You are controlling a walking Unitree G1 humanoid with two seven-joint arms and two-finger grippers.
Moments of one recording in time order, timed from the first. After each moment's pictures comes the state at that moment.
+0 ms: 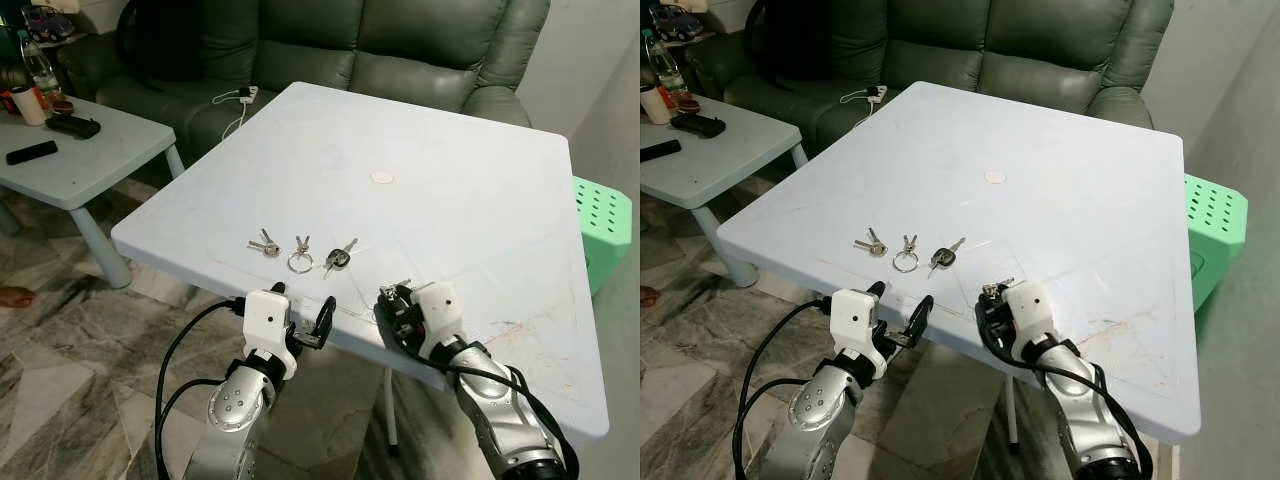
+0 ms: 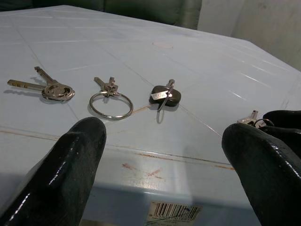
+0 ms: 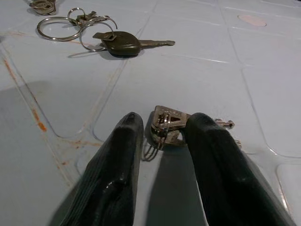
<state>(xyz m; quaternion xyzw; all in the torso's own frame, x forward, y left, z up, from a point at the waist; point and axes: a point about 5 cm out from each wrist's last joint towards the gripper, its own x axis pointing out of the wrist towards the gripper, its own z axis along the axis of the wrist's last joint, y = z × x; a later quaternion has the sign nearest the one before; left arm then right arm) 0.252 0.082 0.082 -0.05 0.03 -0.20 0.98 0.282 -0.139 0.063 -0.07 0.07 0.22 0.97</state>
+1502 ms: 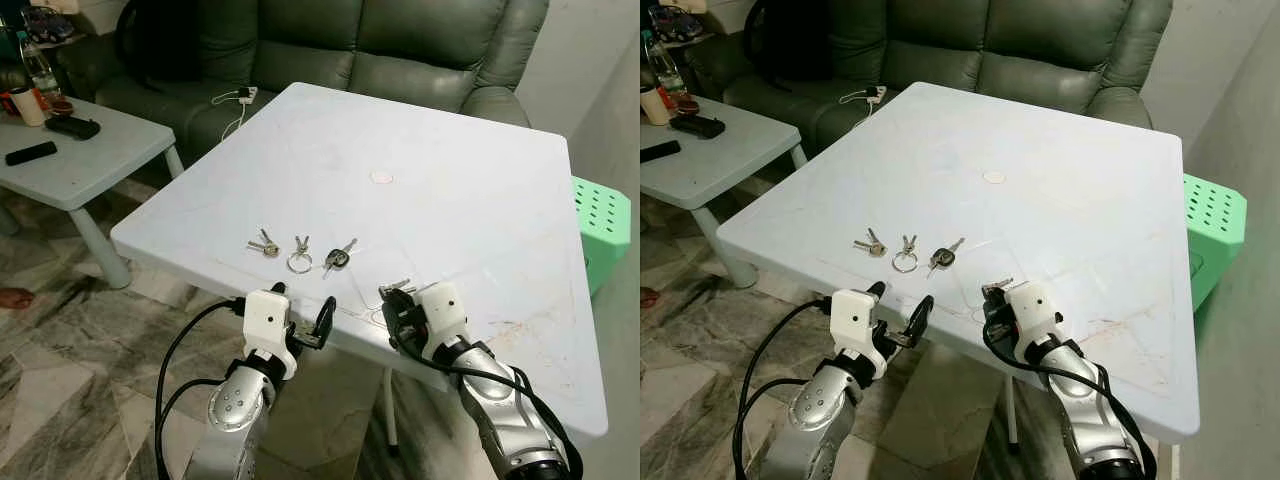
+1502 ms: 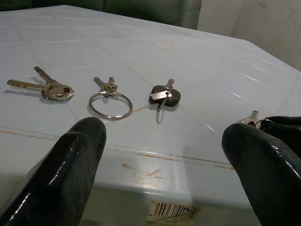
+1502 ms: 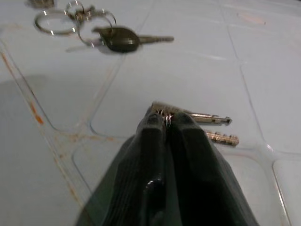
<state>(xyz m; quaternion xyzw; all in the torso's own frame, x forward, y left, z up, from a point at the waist) 0.252 0.082 0.082 -0.05 0.03 -0.20 0.98 0.282 -0.140 0.061 -0.08 0.08 0.22 0.97</state>
